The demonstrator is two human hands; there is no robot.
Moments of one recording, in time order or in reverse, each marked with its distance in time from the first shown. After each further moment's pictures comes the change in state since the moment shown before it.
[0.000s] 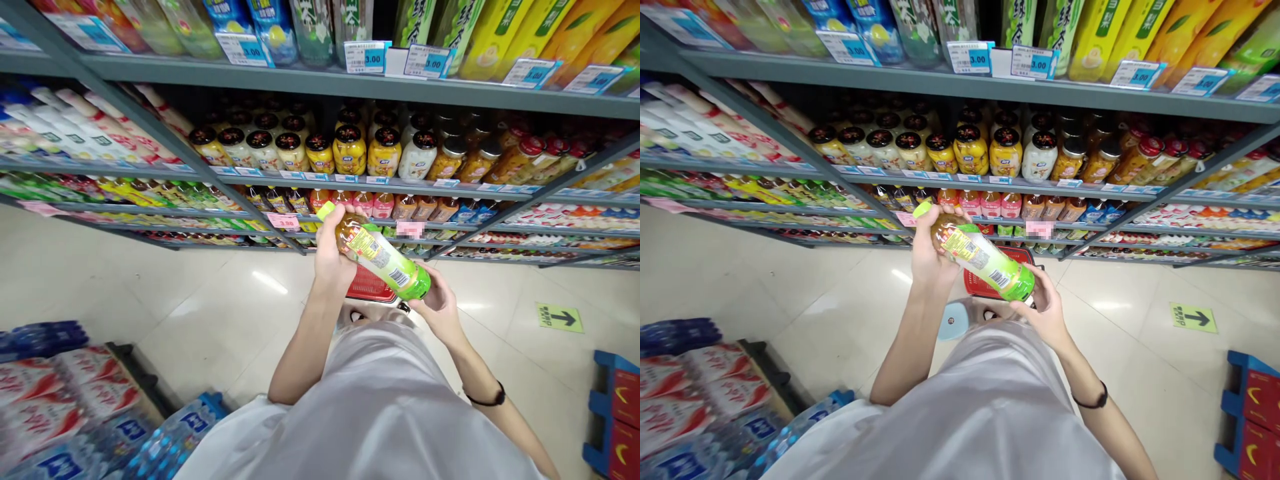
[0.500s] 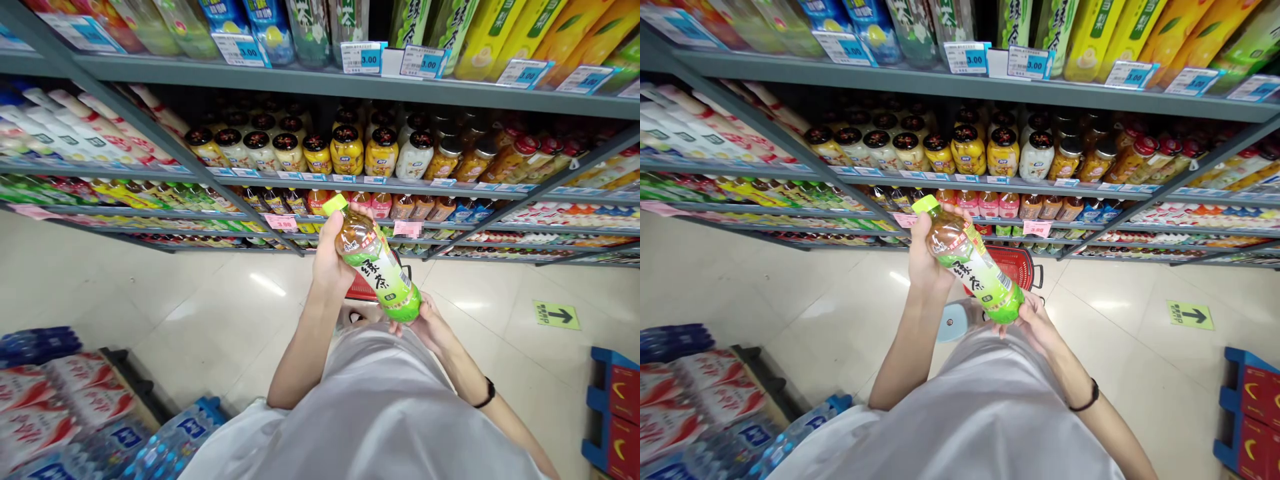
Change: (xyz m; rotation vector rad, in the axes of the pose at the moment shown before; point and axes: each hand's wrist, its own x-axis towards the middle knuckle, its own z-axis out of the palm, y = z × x) left_hand -0.011 0.001 -0.002 0.000 -0.127 -0.030; right_hand -0.013 0.009 0.011 0.490 -0.297 0.419
